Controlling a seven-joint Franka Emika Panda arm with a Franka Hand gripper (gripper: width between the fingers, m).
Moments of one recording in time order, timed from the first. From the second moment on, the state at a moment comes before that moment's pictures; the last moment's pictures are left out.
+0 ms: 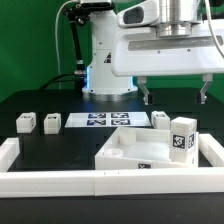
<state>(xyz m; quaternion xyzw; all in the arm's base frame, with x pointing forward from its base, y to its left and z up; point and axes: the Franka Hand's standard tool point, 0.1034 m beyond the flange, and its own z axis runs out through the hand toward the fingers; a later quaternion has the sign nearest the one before) 0.577 0.079 0.109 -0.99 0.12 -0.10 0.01</state>
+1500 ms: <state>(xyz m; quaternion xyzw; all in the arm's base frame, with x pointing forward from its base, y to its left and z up) 0.455 0.094 0.071 -0.99 0.00 -0.10 0.00</state>
